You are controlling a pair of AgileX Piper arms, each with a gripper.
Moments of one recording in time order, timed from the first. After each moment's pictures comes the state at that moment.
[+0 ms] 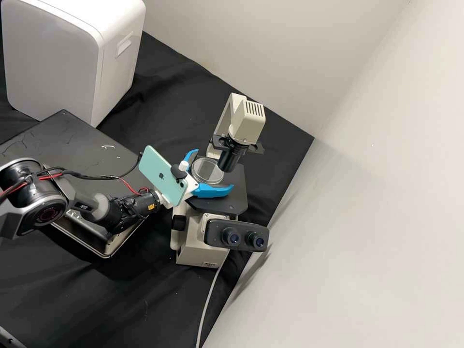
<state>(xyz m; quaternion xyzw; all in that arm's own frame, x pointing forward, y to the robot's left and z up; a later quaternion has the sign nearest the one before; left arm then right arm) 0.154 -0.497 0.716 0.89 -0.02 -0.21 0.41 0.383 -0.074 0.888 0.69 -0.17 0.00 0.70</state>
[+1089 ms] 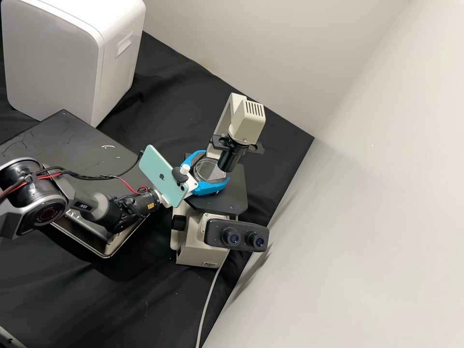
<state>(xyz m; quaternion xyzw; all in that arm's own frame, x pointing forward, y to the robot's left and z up) 0.155 -0.496 0.717 0.89 -0.02 -0.20 0.41 0.384 -0.072 0.886 0.71 -0.16 0.00 0.68</state>
